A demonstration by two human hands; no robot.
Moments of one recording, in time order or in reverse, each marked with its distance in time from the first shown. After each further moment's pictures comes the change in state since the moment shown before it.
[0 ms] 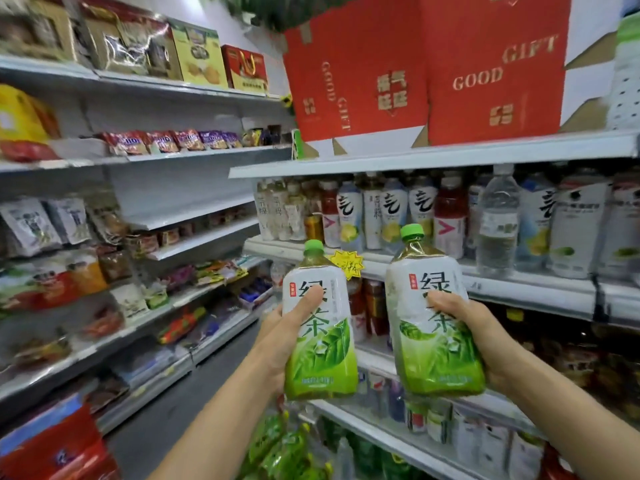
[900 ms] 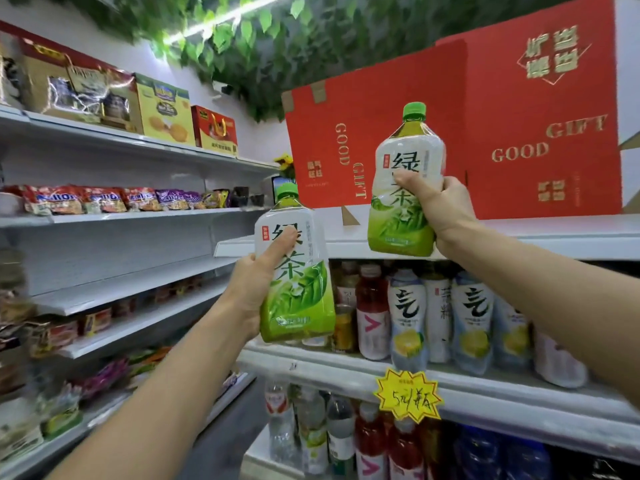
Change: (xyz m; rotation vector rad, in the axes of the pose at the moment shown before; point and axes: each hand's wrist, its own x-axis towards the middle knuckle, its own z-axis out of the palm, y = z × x) left_hand 0.276 0.209 -0.090 -0.073 -0.230 0.313; right_hand 0.322 -0.186 0.156 -0.205 0.520 -0.664
